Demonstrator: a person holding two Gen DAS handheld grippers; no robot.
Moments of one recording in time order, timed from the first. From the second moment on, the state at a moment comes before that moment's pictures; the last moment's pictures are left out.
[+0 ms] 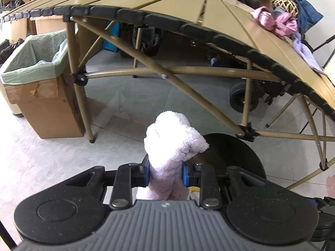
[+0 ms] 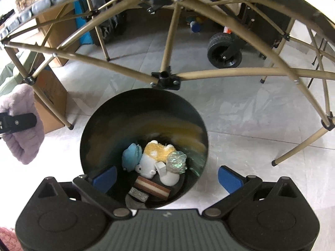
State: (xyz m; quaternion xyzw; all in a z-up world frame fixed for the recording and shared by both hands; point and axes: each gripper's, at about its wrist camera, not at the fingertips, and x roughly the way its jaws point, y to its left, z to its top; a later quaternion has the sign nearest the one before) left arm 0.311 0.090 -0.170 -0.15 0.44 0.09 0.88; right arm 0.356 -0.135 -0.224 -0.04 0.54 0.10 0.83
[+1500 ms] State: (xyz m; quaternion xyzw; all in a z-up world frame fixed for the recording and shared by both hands) left arm 0.349 -0.035 -0.219 -0.13 0.52 0.03 0.84; right arm 0.344 -0.275 -0.200 0.05 0.50 -0.04 0.86
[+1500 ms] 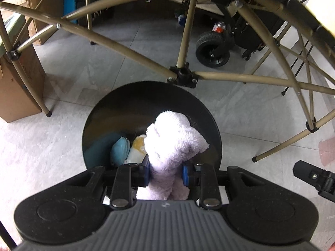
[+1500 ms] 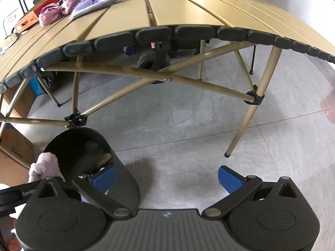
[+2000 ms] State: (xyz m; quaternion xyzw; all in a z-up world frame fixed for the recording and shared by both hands) left arm 0.363 -0.044 -0.249 -0.12 0.56 0.05 0.82; right arm 0.348 -0.288 -0.214 0.06 0.51 -0.05 0.86
